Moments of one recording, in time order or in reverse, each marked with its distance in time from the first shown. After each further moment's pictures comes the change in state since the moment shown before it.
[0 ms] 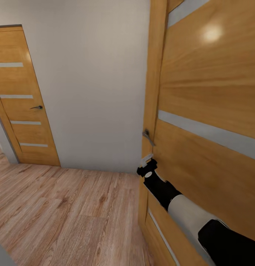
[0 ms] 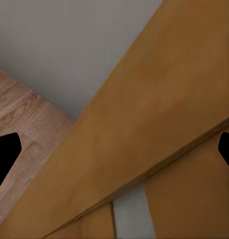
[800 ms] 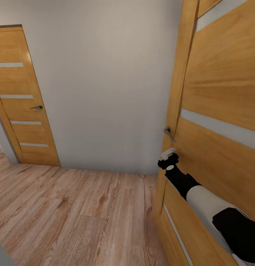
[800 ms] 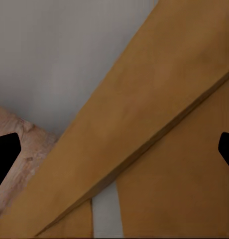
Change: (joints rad) left arm 0.000 0.000 0.000 0.000 0.000 0.000 0.000; right arm -0.085 -0.159 -0.090 0.111 0.000 -0.108 -0.001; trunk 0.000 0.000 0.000
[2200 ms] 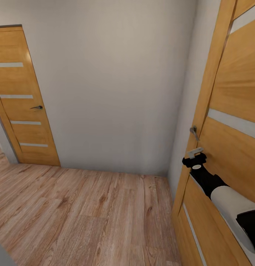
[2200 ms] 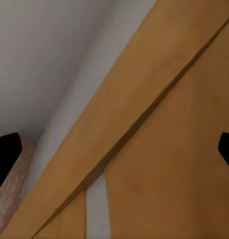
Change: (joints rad) left arm 0.000 0.000 0.000 0.000 0.000 0.000 0.000; right arm 0.000 -0.198 -0.122 0.015 -0.008 -0.088 0.006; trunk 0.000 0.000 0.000
